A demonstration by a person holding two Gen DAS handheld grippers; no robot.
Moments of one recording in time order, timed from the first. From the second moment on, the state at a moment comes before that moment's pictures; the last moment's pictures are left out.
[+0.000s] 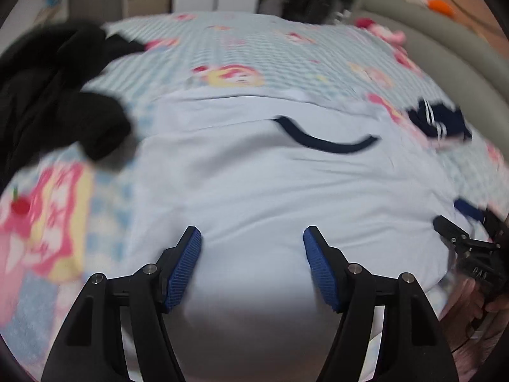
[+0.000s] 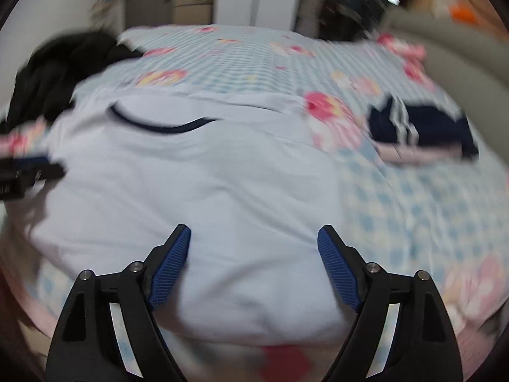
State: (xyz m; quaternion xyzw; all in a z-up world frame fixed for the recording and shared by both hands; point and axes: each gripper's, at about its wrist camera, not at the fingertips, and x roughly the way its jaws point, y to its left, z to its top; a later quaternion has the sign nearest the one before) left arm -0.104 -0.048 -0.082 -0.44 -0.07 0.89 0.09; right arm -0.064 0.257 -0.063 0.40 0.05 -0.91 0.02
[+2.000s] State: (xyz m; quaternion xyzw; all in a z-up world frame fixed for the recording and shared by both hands) left arm -0.302 -0.100 -0.103 -0.52 -0.06 0.84 0.12; right arm -0.292 0.341 -0.075 0.53 -0.11 -0.84 0.08
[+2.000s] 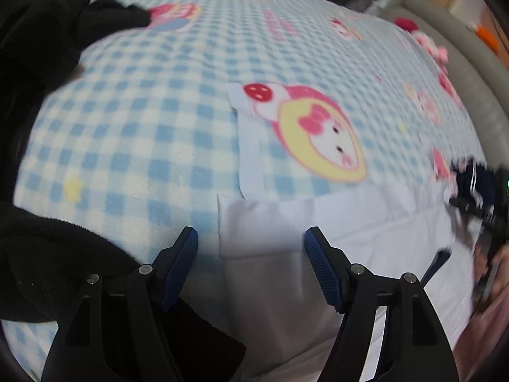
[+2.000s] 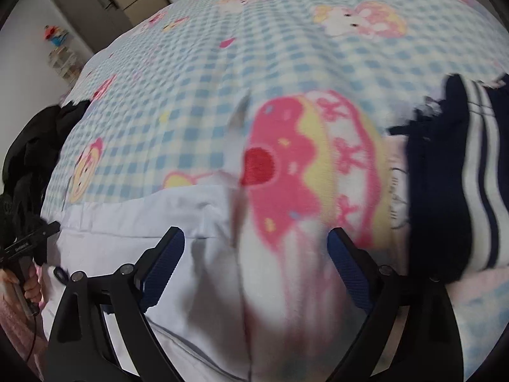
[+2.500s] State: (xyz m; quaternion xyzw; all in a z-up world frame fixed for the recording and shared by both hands) left arm -0.257 -0.078 -0.022 -0.42 0.00 0.90 0.14; right arm -0.257 0.313 0.002 0.43 -0.05 -0.89 0.15
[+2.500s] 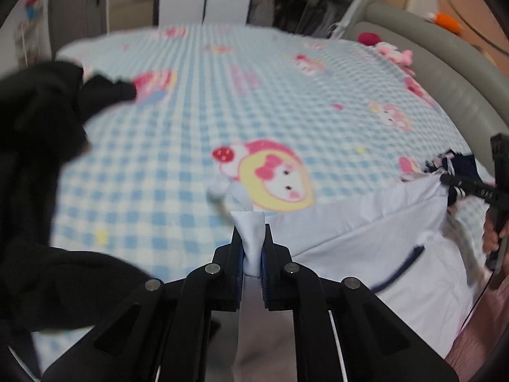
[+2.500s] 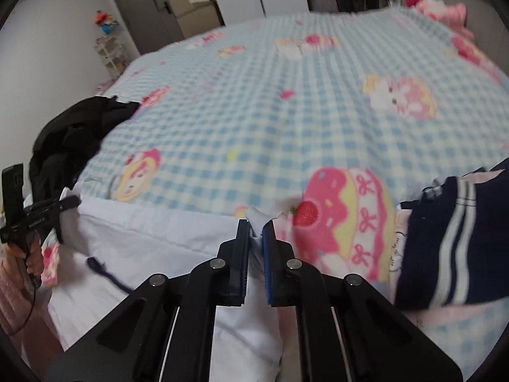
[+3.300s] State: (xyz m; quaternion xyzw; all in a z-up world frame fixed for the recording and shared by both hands) left arm -0.060 -0.119 -0.063 -0.44 -0.15 0.88 0.12; right arm -0.052 0.348 -0.049 0.43 -0.15 -0.89 0.05
